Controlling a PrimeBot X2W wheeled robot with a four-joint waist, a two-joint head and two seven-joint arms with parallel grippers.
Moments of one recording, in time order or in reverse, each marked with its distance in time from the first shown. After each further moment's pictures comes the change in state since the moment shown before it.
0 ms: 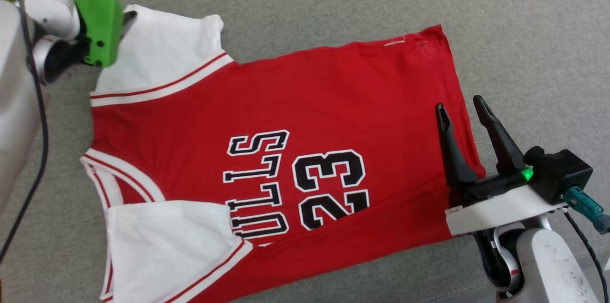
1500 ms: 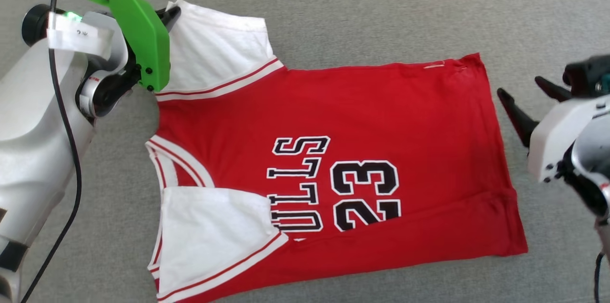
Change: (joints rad) left arm 0.088 -0.015 -0.092 -0.130 -0.159 0.037 -0.281; right arm -0.232 -0.342 0.002 0.073 0.079 0.000 0.646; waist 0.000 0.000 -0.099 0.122
